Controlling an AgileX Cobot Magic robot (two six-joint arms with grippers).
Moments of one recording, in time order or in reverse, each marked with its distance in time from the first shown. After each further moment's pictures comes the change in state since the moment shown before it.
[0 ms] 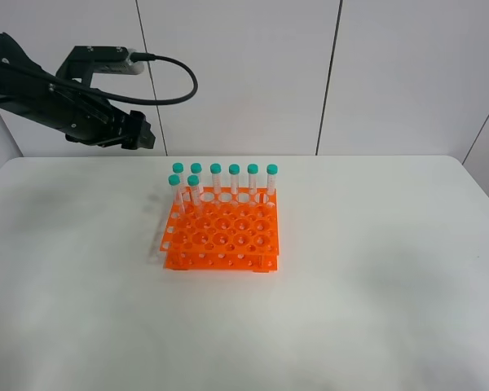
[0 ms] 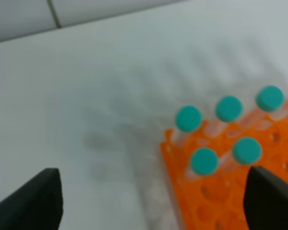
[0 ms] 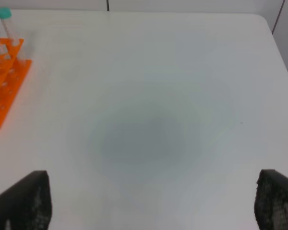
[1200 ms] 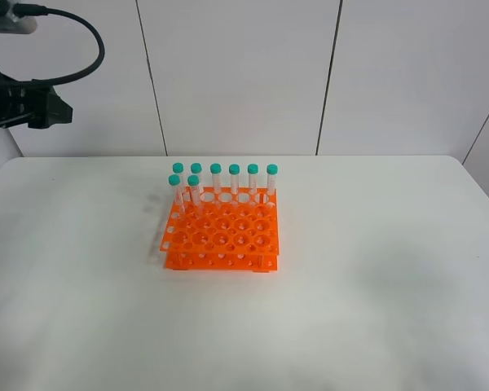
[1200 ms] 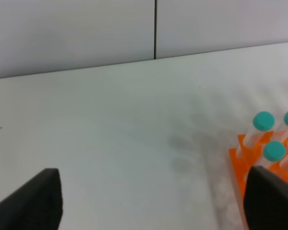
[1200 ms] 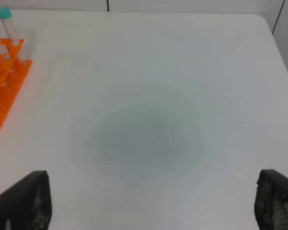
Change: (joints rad) left arm 0.169 -0.345 0.176 0.052 0.013 0.002; right arm 0.000 0.000 0.000 0.000 0.000 0.000
